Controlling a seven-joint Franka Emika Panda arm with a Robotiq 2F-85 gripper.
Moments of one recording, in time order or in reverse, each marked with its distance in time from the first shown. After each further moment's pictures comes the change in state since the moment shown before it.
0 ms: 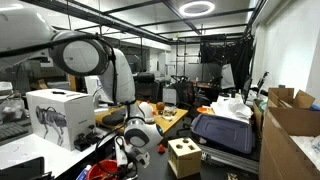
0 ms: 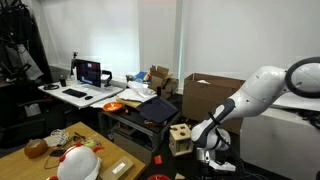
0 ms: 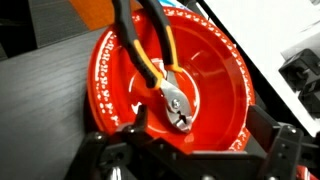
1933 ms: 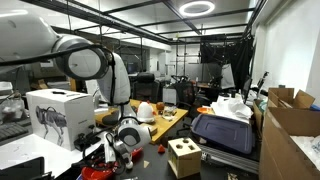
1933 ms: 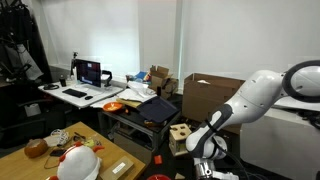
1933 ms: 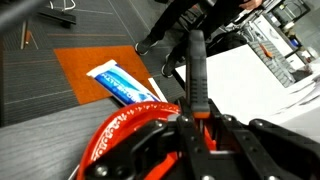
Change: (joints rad) arm 0.047 0.034 0.048 0.005 -0.024 -0.268 -0.044
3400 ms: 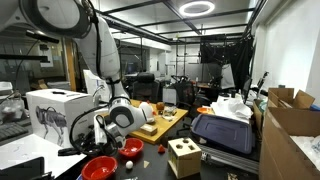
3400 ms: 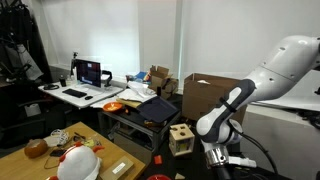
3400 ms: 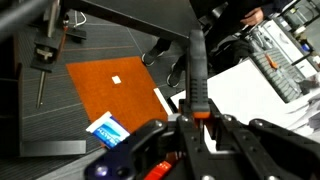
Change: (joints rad) arm -0.039 -0.340 0.033 -0.319 0.000 -0.015 0.024
